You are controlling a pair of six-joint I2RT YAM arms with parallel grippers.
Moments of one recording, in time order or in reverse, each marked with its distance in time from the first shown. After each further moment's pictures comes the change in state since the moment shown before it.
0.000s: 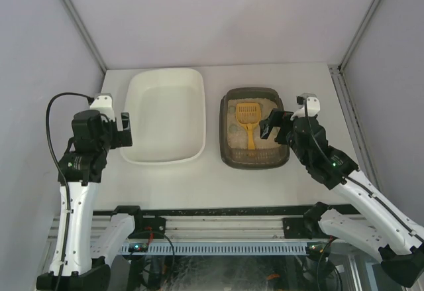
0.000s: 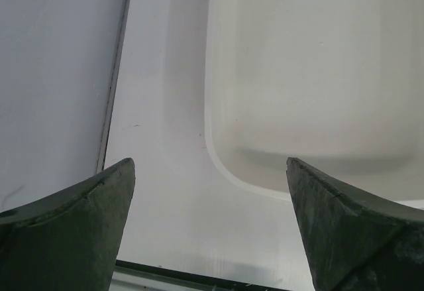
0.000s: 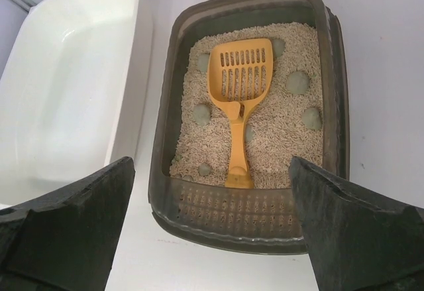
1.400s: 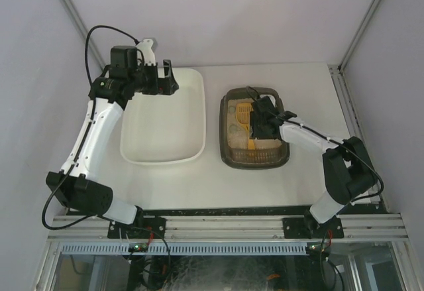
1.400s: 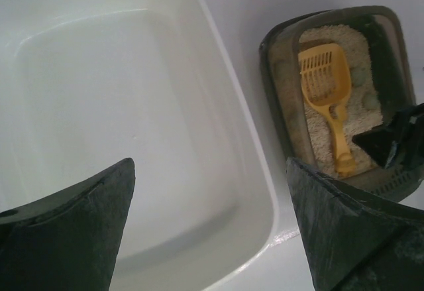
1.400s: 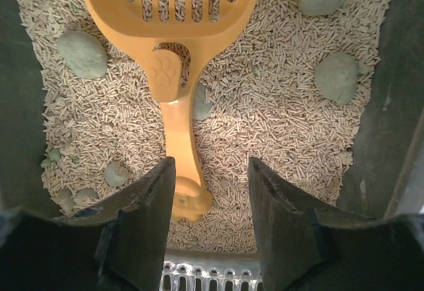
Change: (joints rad) left arm -0.199 0.676 0.562 0.077 0.390 -0.173; right arm -0.142 0.771 0.190 -0.041 -0.197 -0.077
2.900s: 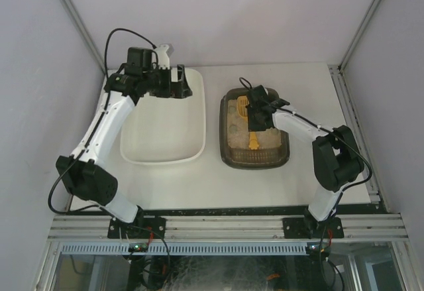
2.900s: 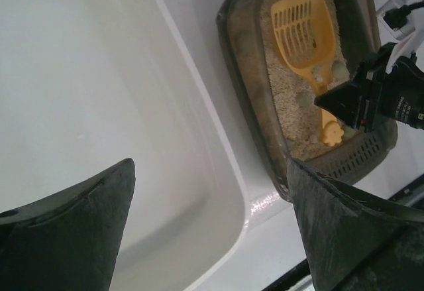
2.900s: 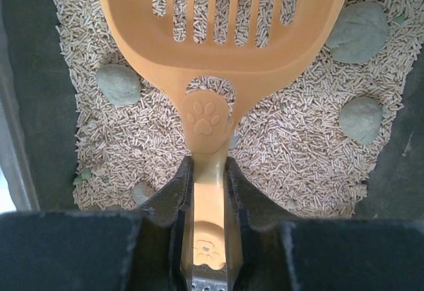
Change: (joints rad) left arm -0.046 0.083 -0.007 0.006 0.103 -0.048; right arm -0.021 0.159 0.194 -0.084 -0.066 -0.037
